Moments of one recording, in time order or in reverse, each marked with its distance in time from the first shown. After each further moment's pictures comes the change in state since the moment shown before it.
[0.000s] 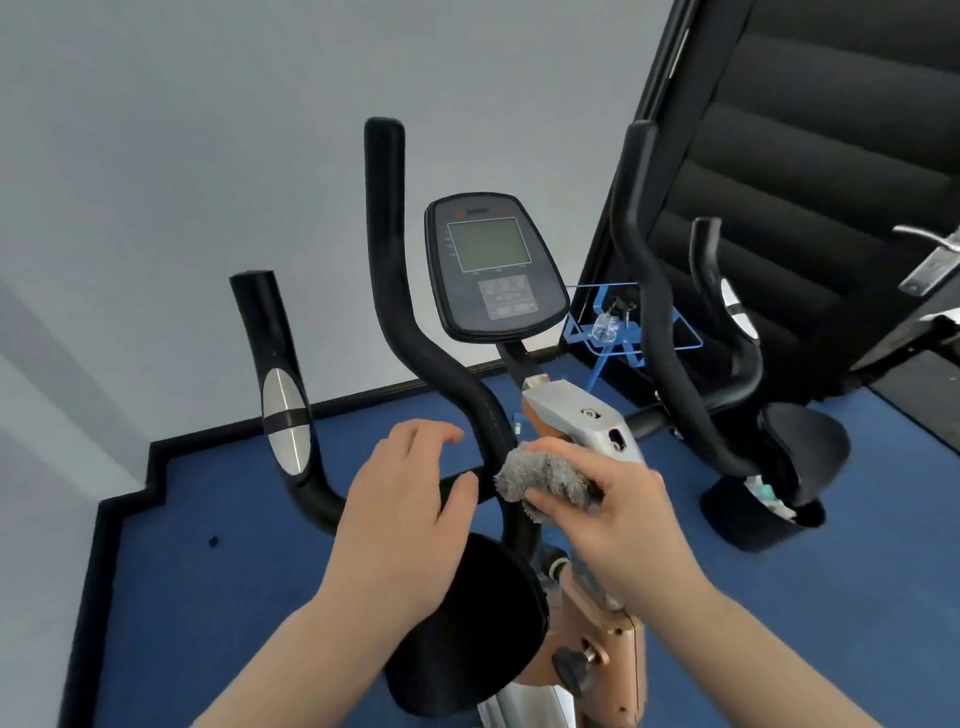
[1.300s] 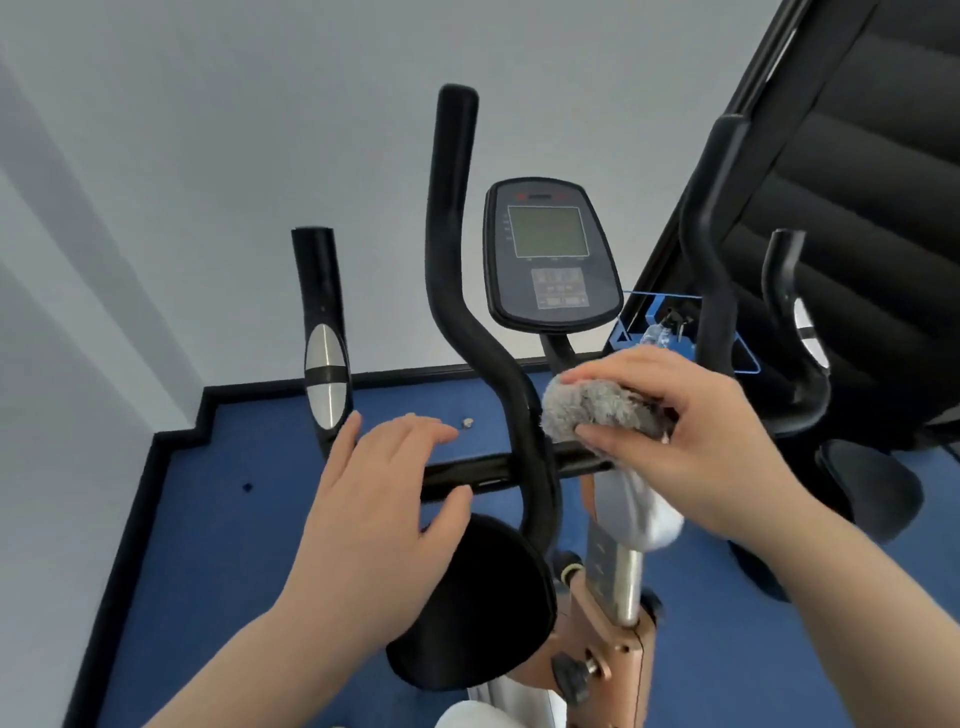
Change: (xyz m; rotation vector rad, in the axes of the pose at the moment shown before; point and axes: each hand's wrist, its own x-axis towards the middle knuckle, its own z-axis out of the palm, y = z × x) left_hand -0.028 -0.007 -0.011 0.173 0.062 -0.047; right_hand 0.046 -0.020 -0.048 -0.181 -0.177 -0.298
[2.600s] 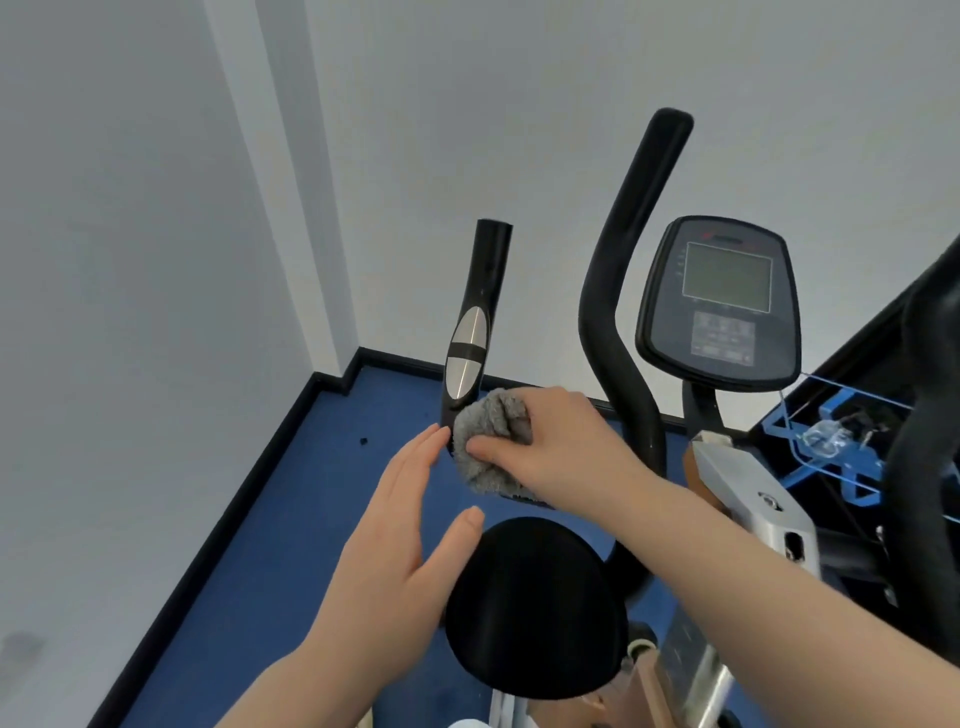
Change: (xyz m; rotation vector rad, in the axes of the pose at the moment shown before) left_hand -0.059 -0.012 0.019 -0.429 0.293 -0.401; right_hand 0.062 -0.040 0.109 -0.141 -0.497 -0.247
